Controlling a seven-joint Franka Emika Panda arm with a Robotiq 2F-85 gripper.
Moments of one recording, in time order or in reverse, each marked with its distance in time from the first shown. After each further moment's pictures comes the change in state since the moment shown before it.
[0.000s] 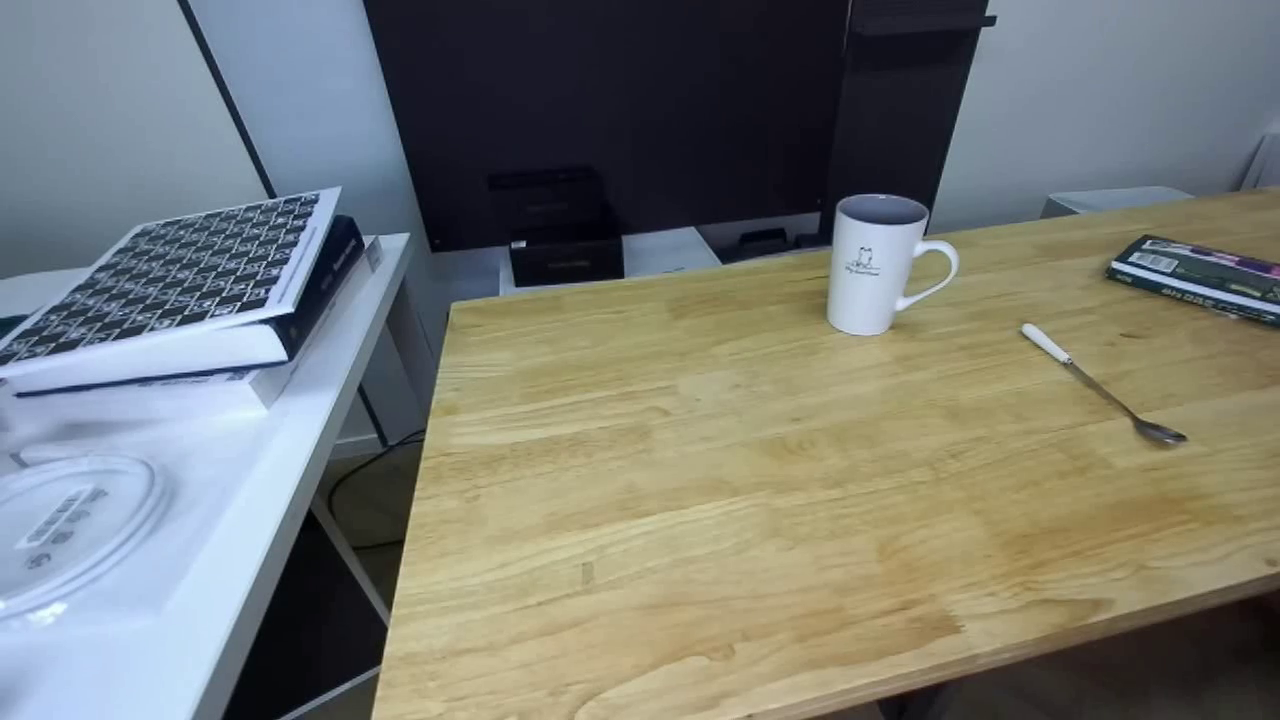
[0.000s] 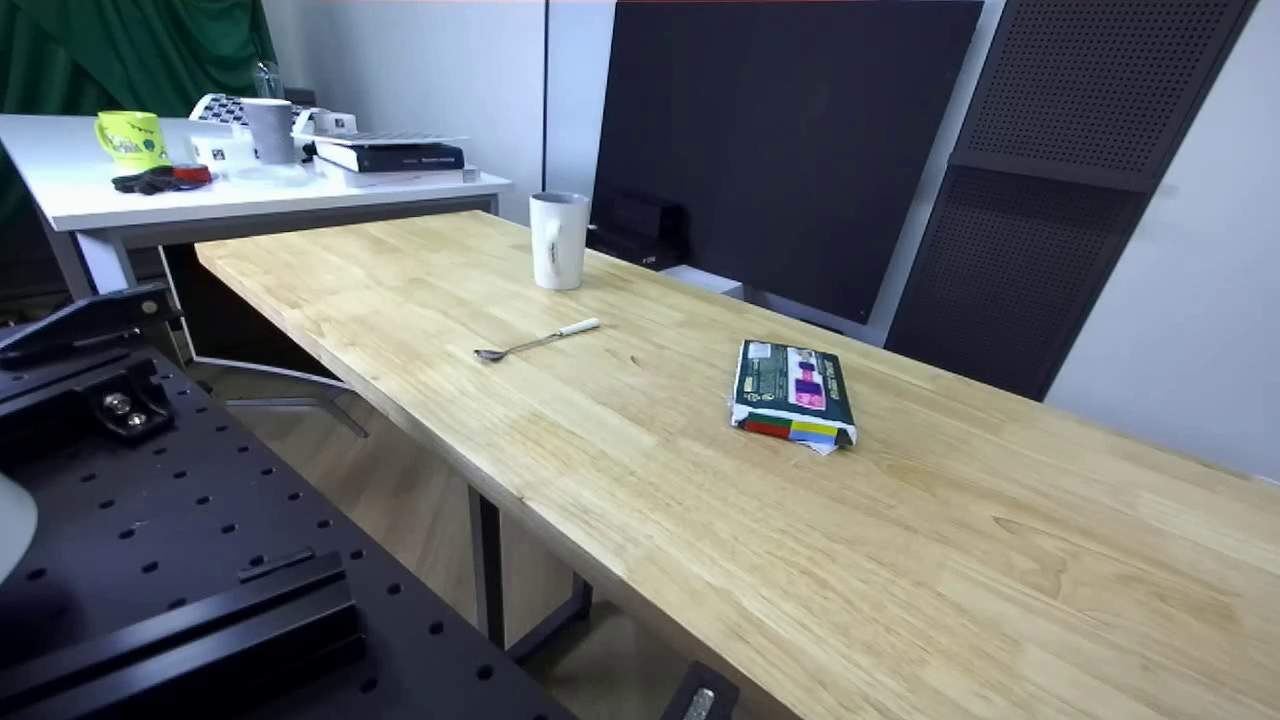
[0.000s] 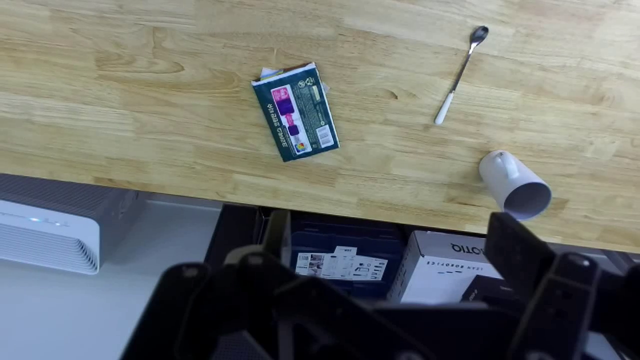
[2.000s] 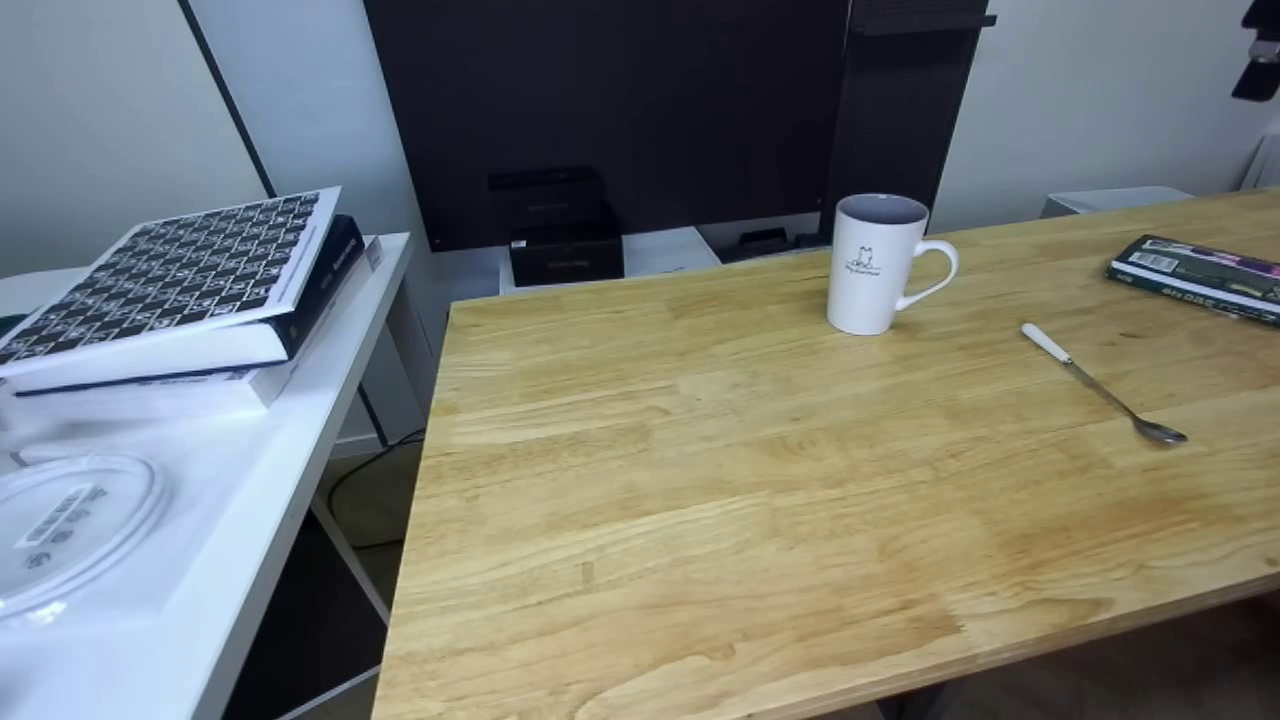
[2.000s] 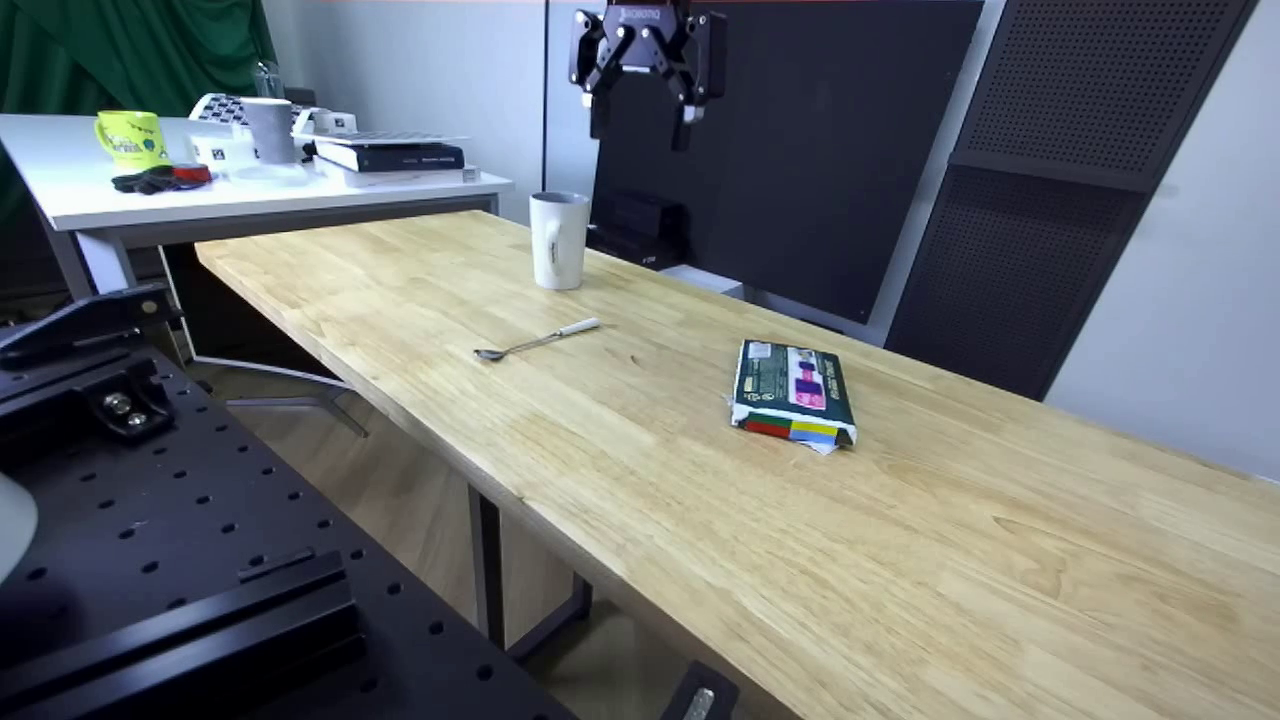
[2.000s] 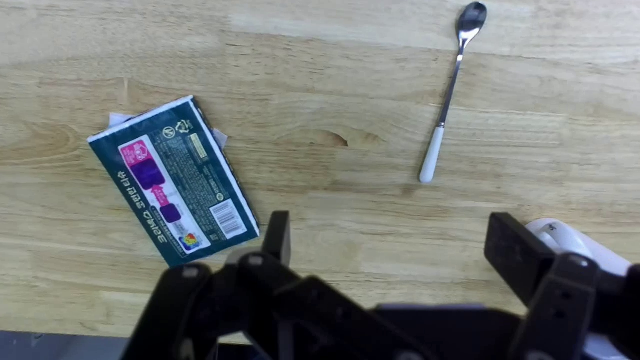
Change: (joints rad) arm 0.070 0.672 0.238 -0.045 0.029 0.515 0.377
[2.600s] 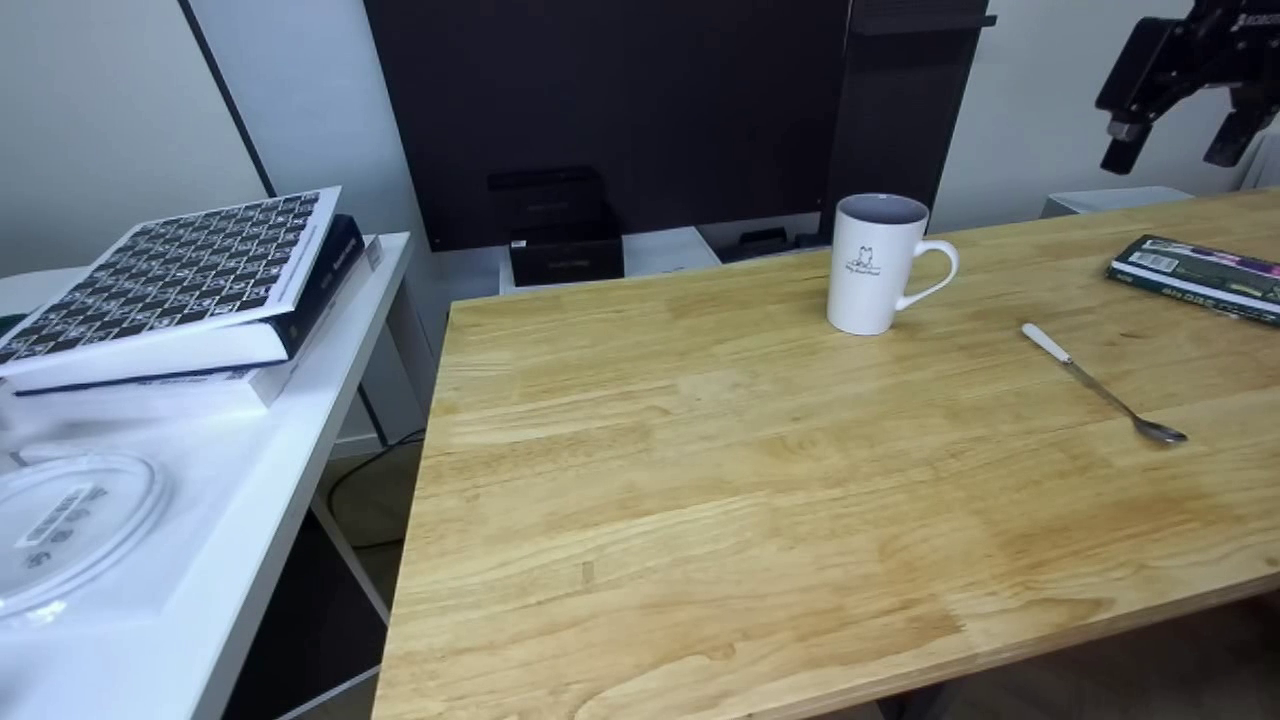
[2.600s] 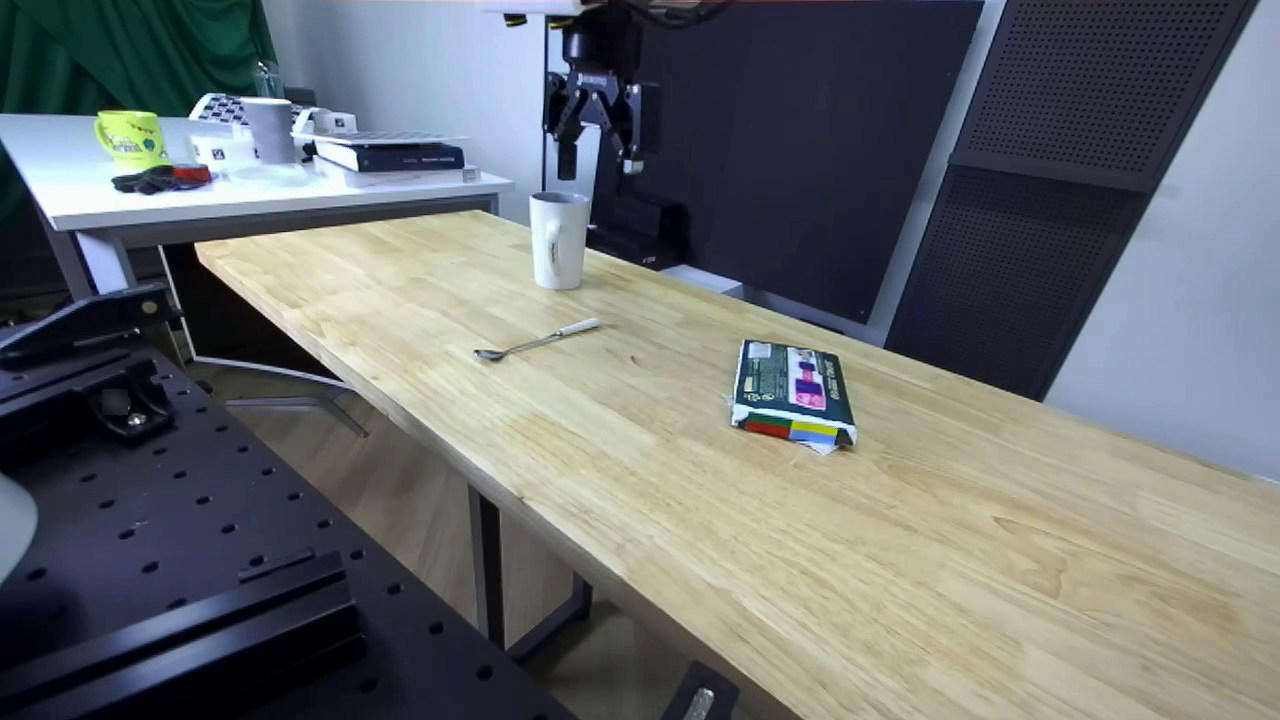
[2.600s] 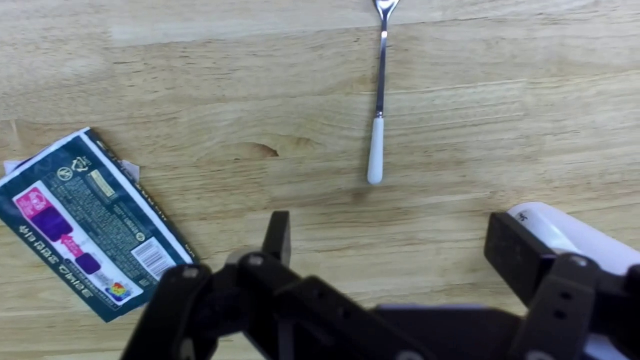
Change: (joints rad) arm 0.091 0.171 0.025 0.078 0.022 0.081 0.250
